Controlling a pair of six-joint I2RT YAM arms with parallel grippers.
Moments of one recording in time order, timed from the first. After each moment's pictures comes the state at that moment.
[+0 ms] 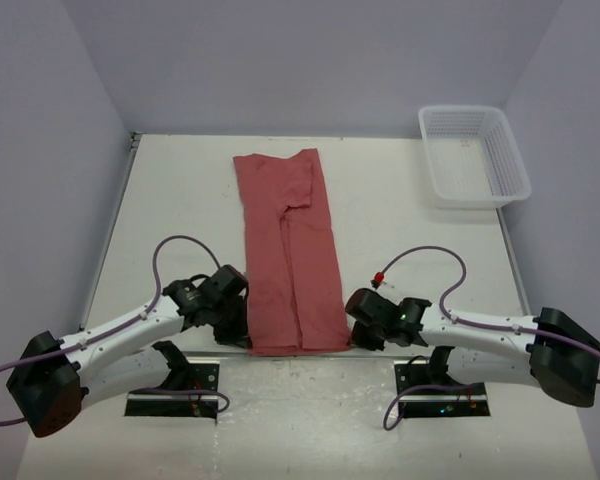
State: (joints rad) left arm -0.78 0.99 0.53 -0.78 0.21 -0.90; right arm 1.08 1.09 0.44 -0.54 0.14 1.38
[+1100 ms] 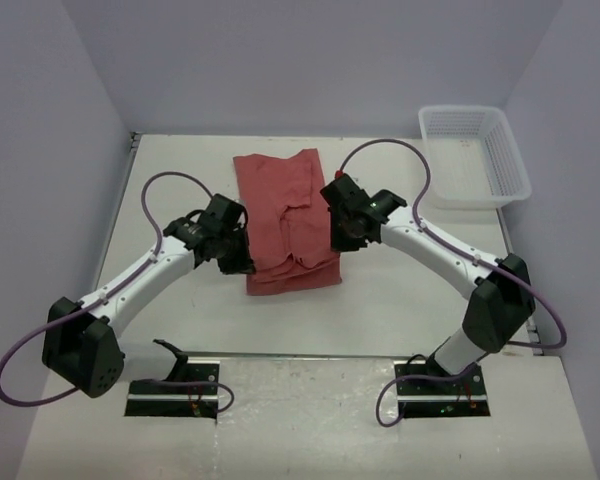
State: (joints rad) left arm -0.52 1.26 0.98 -0.80 0.10 -0.71; right arm 0.73 1.57 1.35 -0.89 0.20 0.68
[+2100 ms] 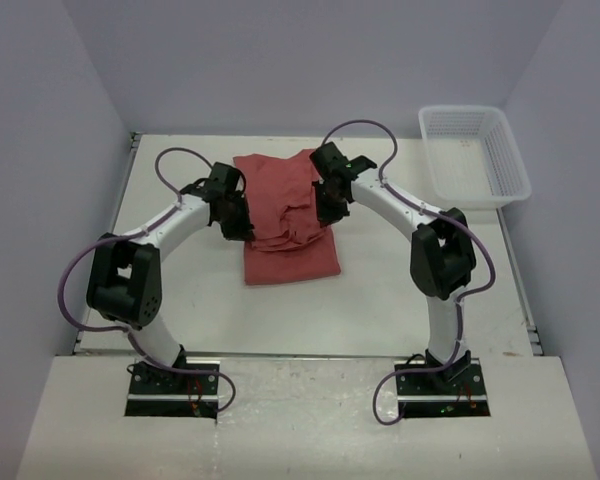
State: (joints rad) left arm -0.32 1.69 1.21 -0.63 0.15 -0.56; right arm 0.57 2.03 1.77 -0.89 0.02 0.47
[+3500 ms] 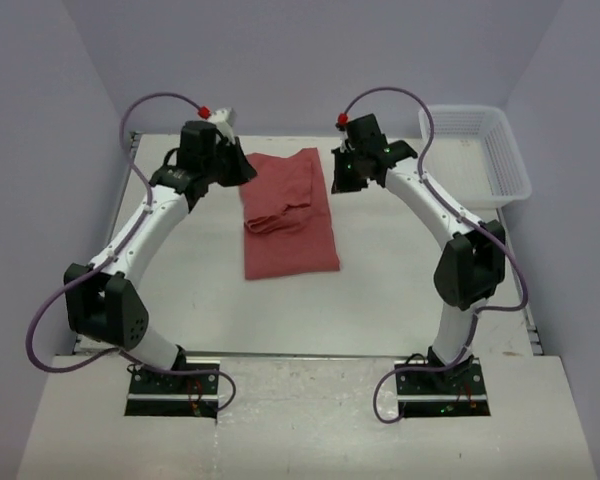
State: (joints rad) left arm -0.26 1.53 1.46 -0.43 0.16 -0.39; right arm 0.45 1.95 1.88 -0.79 -0.06 0.31
